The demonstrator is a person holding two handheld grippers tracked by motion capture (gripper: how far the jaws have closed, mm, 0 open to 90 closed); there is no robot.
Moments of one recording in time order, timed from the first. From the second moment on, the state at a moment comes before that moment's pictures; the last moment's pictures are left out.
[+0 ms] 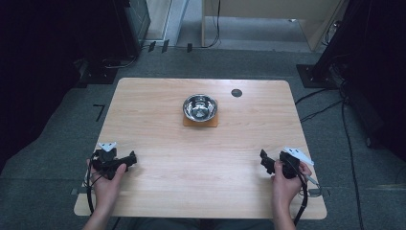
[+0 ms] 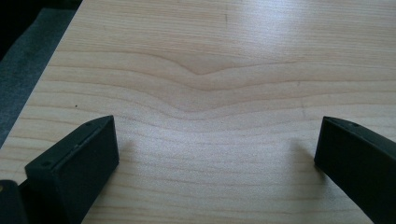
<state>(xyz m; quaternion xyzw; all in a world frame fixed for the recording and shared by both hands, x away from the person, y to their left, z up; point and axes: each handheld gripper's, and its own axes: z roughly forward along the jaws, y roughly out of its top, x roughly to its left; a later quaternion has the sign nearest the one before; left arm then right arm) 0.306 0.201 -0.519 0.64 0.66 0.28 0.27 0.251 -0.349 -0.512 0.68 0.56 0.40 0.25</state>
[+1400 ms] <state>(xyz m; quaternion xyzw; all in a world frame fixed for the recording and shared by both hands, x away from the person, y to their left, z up) 0.306 0.201 -0.520 0.64 0.66 0.28 0.27 0.201 -0.390 -0.525 0.68 0.61 0.28 0.29</state>
